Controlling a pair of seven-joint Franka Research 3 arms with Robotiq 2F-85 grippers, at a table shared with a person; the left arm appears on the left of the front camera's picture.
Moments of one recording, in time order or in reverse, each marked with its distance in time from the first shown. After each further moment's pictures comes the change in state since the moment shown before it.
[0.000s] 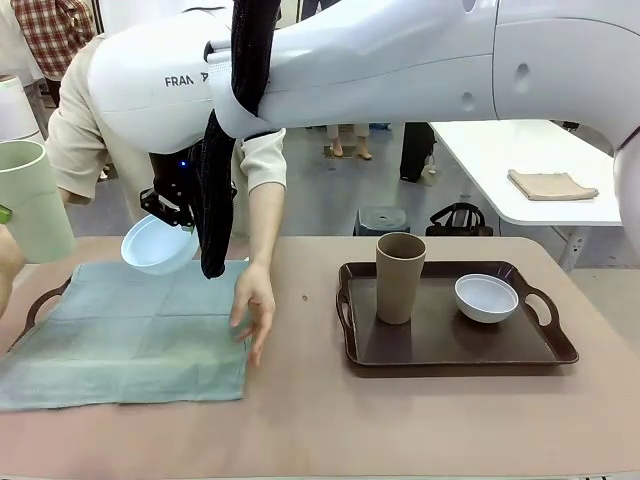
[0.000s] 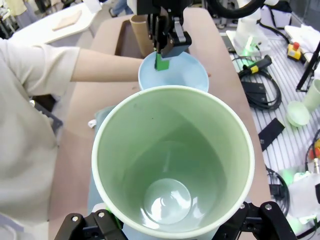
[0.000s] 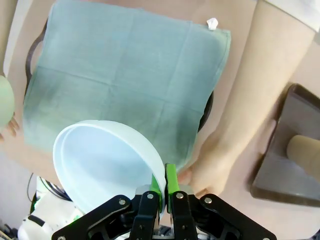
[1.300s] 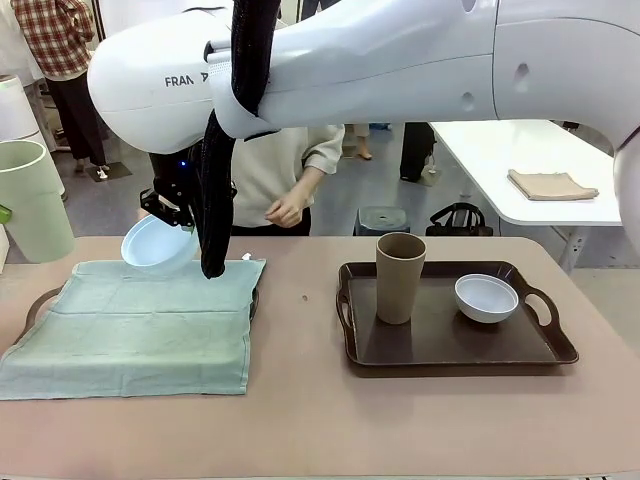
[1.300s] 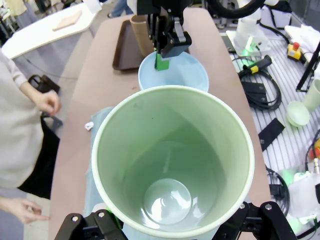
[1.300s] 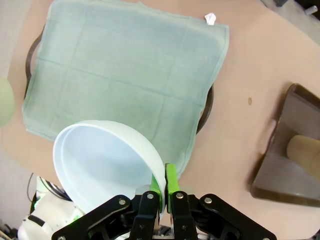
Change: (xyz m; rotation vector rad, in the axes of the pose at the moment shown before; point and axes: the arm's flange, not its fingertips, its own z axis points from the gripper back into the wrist) left arm 0.000 0.000 0.000 0.000 0.000 0.000; right arm 0.000 0.000 0.000 0.000 0.000 0.000
